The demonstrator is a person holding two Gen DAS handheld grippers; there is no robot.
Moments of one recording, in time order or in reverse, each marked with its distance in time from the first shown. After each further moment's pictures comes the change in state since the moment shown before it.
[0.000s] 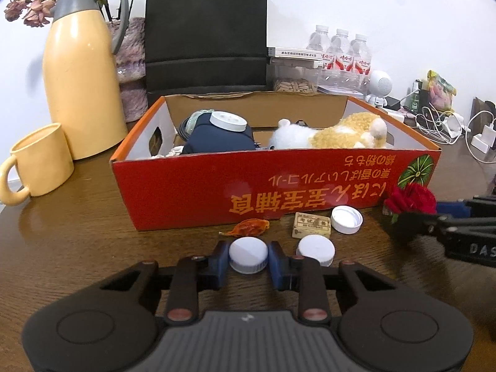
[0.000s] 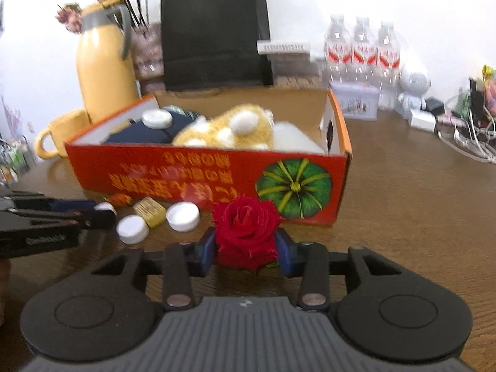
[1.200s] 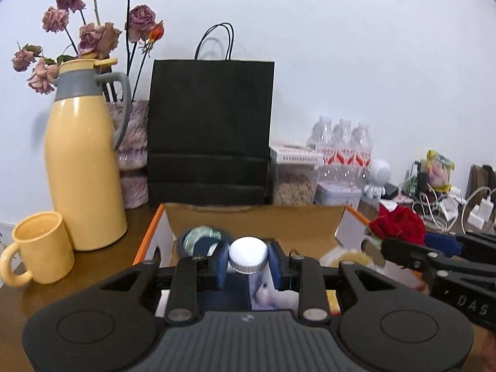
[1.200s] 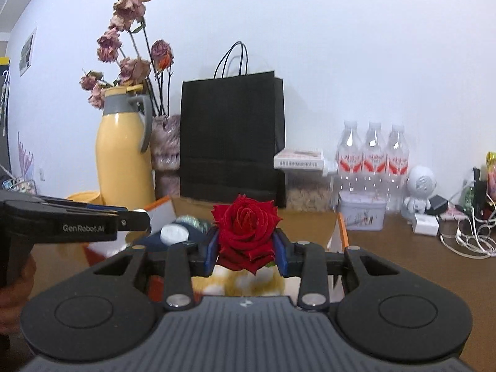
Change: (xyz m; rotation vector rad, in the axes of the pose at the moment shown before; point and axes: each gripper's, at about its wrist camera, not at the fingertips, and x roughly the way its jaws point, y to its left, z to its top) left arm -0.020 0.002 0.090 -0.065 -0.264 -0.011; right arm -0.021 0.013 0.070 -0.068 -0.314 0.014
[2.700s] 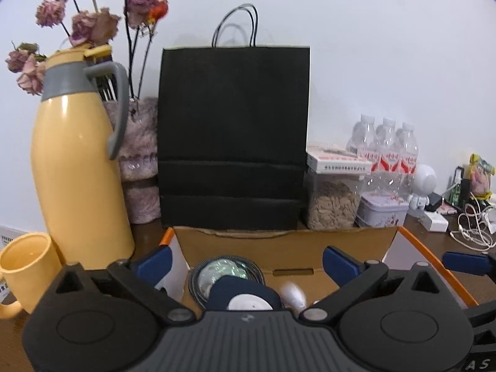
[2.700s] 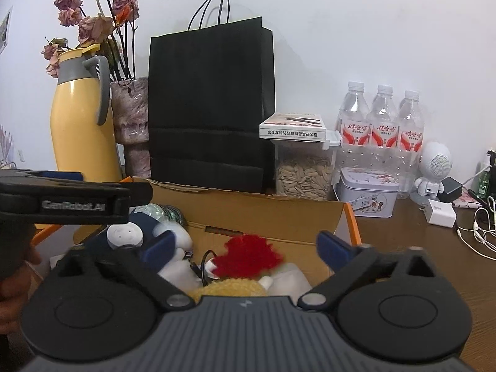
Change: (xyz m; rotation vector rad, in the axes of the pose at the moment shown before) left arm 0.083 0.008 0.020 0.001 -0.007 0.114; right arm 0.097 -0.015 0.005 0.009 0.142 -0.042
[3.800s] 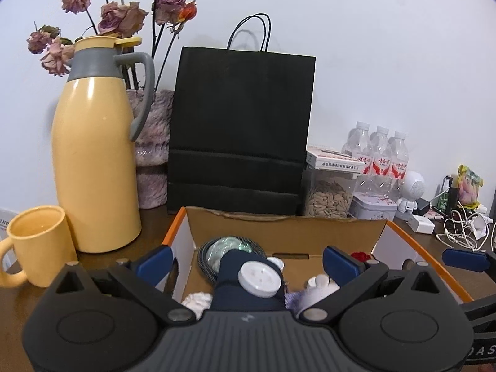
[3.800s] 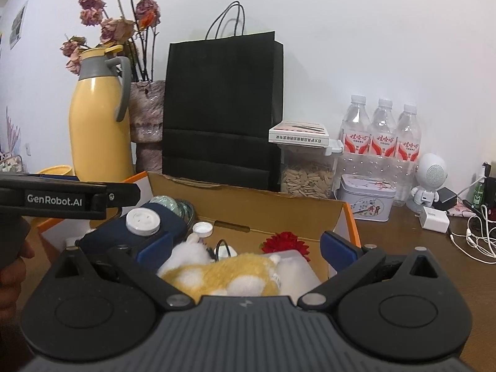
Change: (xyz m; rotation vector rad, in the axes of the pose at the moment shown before) left arm -0.036 0.023 -0.025 -0.058 -0.008 -0.040; right arm -0.032 0.010 -0.019 -0.058 -0.041 0.012
